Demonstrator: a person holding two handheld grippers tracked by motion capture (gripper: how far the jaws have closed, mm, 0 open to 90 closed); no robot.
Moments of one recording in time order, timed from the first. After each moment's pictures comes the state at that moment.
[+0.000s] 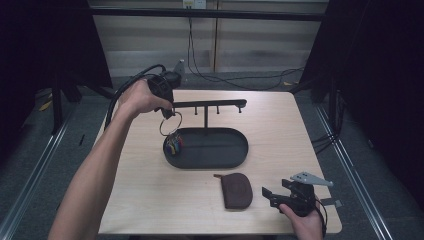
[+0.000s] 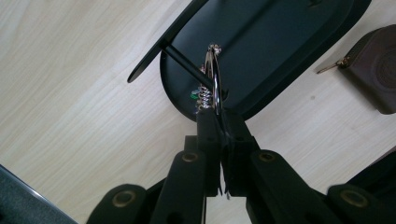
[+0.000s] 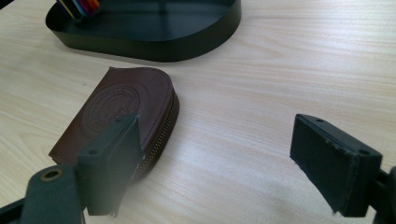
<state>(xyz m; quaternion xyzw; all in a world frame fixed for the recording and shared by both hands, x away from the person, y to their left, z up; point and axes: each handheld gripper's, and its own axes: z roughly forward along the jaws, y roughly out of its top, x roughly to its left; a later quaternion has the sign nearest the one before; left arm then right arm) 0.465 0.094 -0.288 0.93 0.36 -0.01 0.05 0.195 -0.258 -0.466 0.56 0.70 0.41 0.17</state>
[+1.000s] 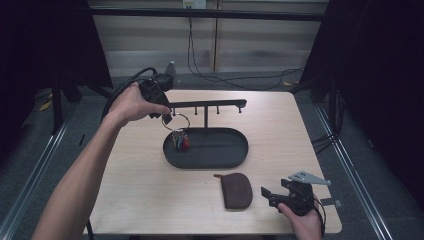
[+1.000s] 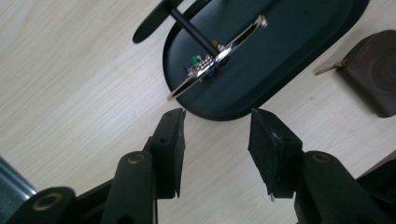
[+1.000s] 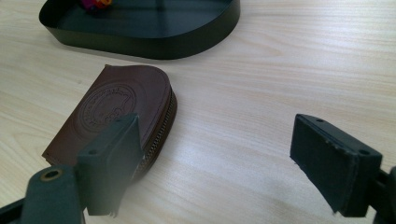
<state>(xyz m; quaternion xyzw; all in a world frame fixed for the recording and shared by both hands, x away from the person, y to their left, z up) 0.443 0.114 -0.283 0.92 0.37 0.00 0.08 0.197 -0.256 -0.468 0.56 0.71 0.40 0.17</state>
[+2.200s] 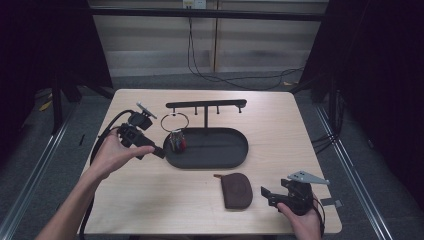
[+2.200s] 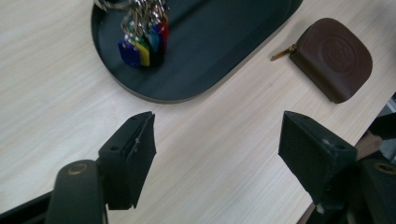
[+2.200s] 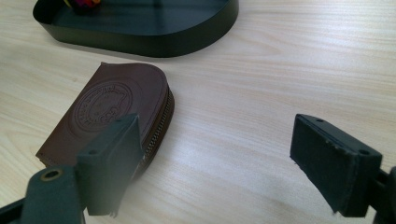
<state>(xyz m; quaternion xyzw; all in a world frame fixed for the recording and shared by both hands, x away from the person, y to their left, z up) 0.366 0.180 -0.357 0.89 0.38 -0.05 0.25 0.199 -0.255 -0.469 0.56 0.71 0.39 0.17</state>
